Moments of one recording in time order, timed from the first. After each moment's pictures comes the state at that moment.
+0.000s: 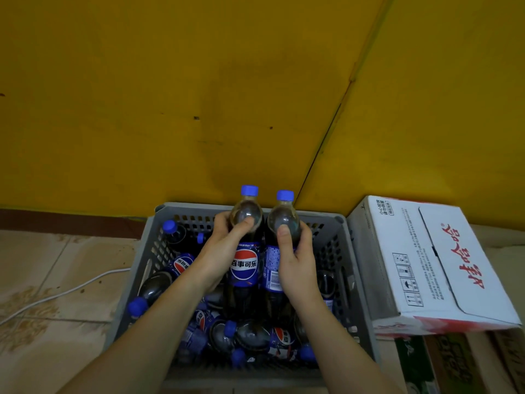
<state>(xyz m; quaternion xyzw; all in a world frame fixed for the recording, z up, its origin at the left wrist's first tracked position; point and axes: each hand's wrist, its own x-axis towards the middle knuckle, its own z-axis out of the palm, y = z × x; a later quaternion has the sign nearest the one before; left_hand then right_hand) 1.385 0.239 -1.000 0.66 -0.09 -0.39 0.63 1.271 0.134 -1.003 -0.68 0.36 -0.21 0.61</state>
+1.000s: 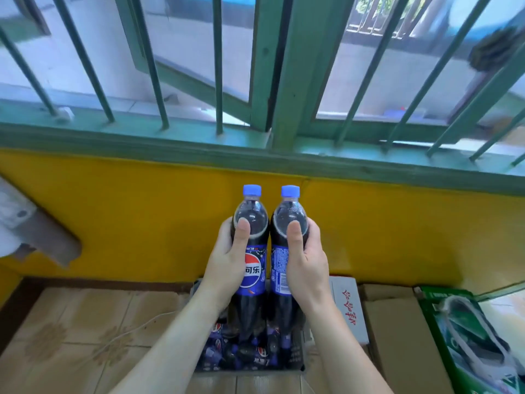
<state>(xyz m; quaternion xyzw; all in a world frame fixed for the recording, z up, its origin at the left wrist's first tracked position) 1.330 0.269 -0.424 0.65 -0.14 -0.27 0.70 1.240 0.160 -0.419 -0.73 0.33 -0.25 0.54</state>
